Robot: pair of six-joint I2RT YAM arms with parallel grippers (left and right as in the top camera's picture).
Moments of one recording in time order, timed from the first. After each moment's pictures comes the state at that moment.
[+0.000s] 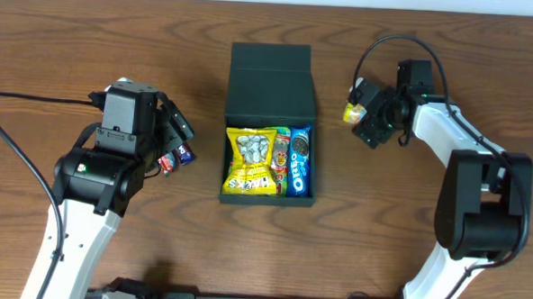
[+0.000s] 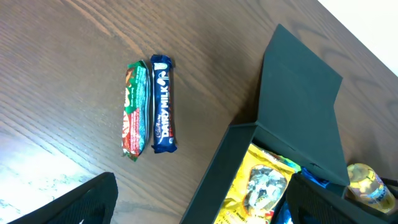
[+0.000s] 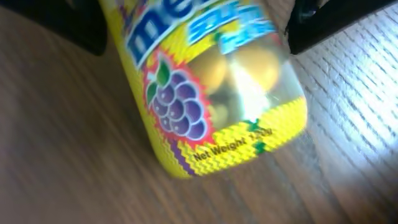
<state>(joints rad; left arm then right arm) -0.21 1.14 1.14 -0.91 -0.11 -0.77 0.01 1.99 1.25 -0.44 -0.22 -0.87</state>
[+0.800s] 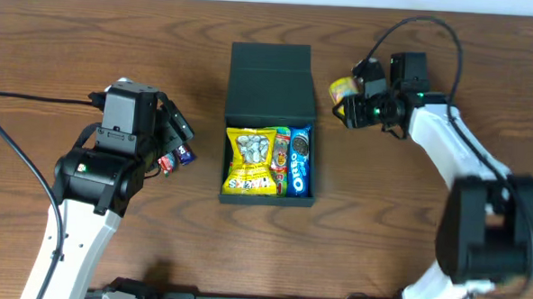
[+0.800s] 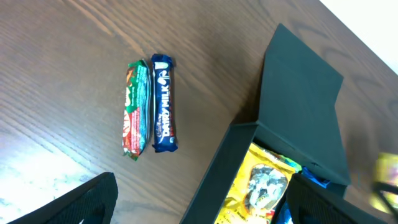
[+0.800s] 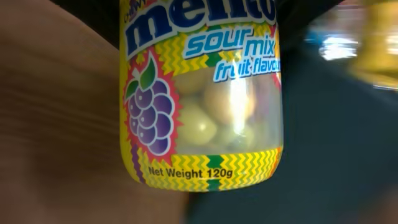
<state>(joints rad) -0.21 1.14 1.14 -0.92 -0.11 -0.77 0.09 1.81 1.25 -0.48 -0.42 -0.05</state>
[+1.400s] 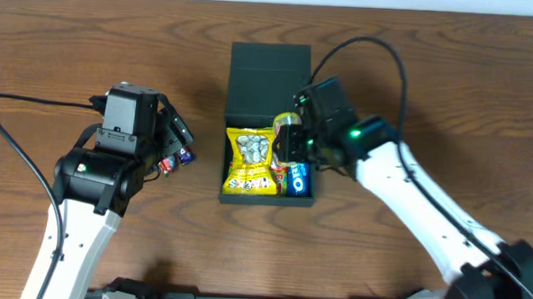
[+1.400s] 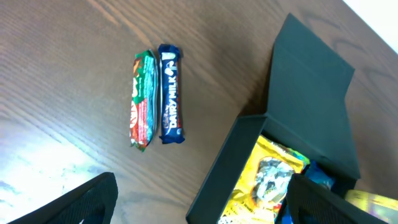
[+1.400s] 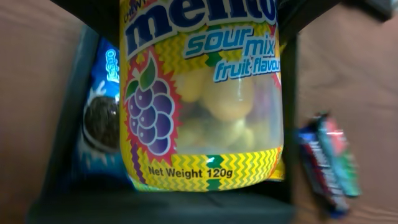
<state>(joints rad) -0.21 1.14 1.14 -0.96 -0.11 -0.77 0.57 1.60 1.23 -0.75 -0.18 0.59</state>
